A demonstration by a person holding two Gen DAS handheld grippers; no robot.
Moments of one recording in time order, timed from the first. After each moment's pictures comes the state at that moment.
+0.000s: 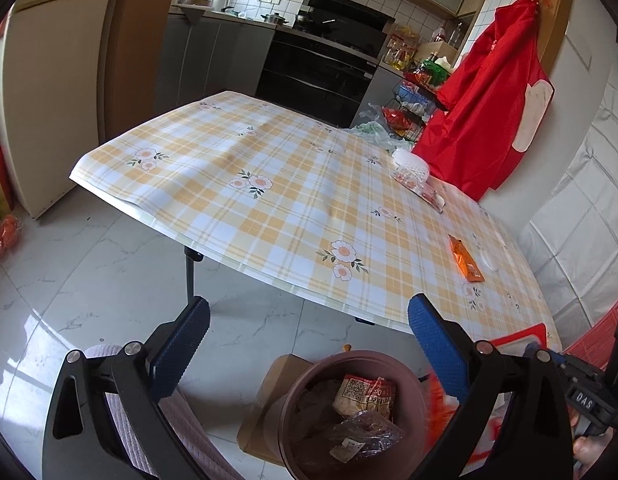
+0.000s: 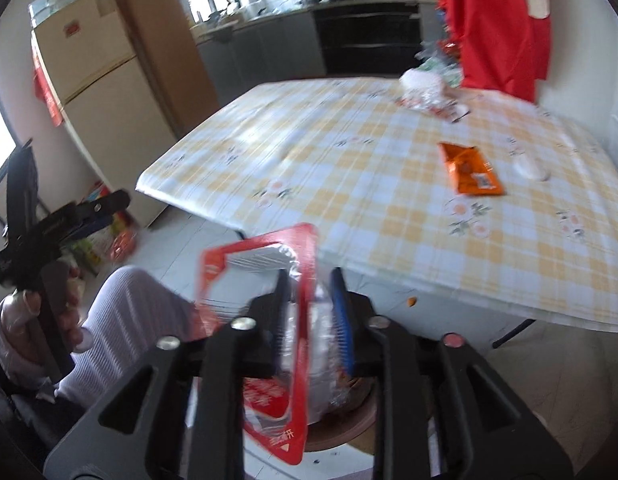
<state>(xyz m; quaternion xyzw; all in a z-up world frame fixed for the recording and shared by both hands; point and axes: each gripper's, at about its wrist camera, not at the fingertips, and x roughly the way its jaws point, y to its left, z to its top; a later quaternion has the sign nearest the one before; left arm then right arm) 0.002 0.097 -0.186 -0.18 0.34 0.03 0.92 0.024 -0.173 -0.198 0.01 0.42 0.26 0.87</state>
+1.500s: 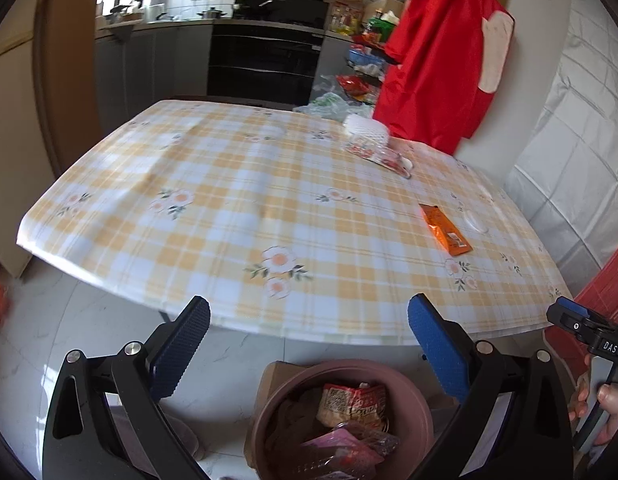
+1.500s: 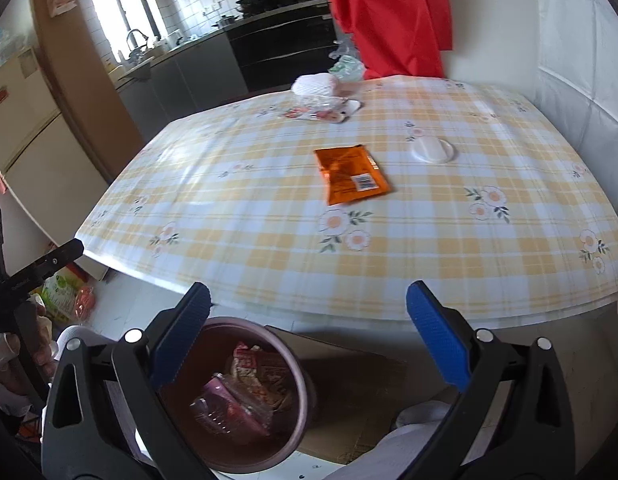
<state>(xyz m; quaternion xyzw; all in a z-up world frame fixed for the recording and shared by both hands) 0.084 0.013 -0.184 -0.08 0.38 -0.04 0.92 0.080 -0.287 -0.206 0.08 0.41 0.12 0.90</state>
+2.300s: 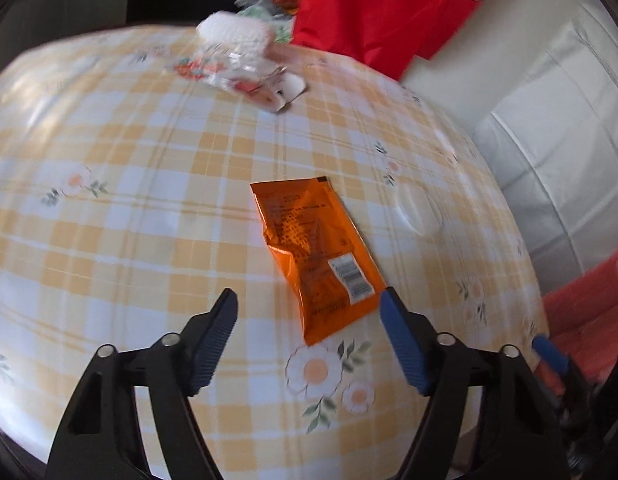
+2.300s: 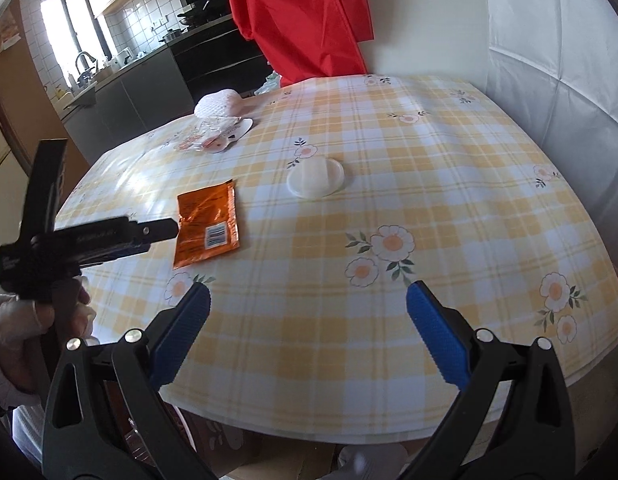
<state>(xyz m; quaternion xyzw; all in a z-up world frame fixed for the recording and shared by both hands) 0.298 -0.193 -0.270 -0.14 0.50 -0.13 0.84 0.176 -0.407 -0.244 0.09 0.41 0.06 0.90</state>
